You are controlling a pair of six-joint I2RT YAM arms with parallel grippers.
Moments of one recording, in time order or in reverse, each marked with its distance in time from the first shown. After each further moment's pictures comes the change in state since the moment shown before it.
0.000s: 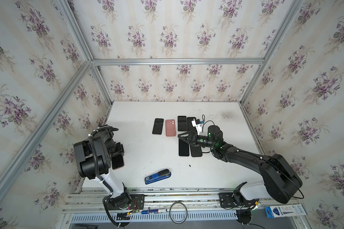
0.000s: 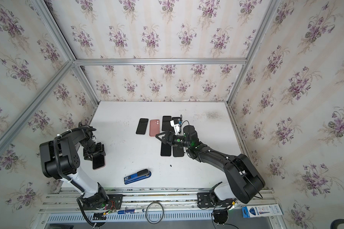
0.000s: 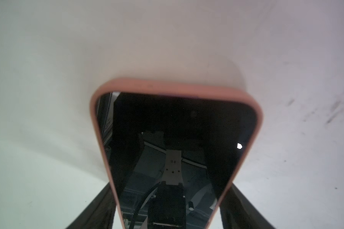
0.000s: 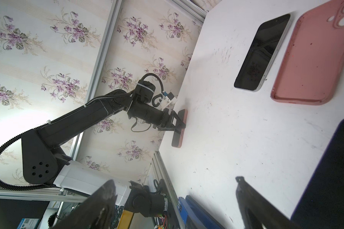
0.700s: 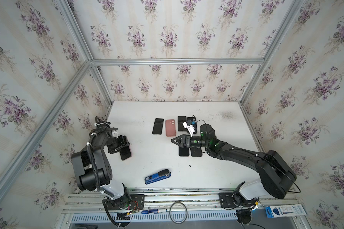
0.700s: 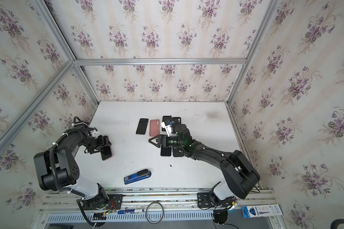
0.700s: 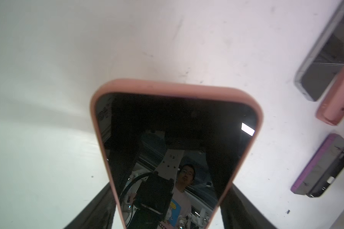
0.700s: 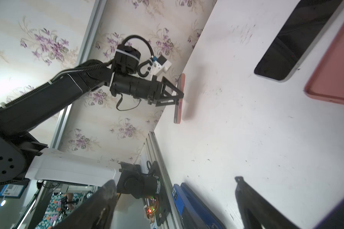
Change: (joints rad) left arm -0.034 -0.195 -0.014 0.057 0.349 -0.032; right arm 0.114 0.100 0.140 -0.135 -0.036 -0.178
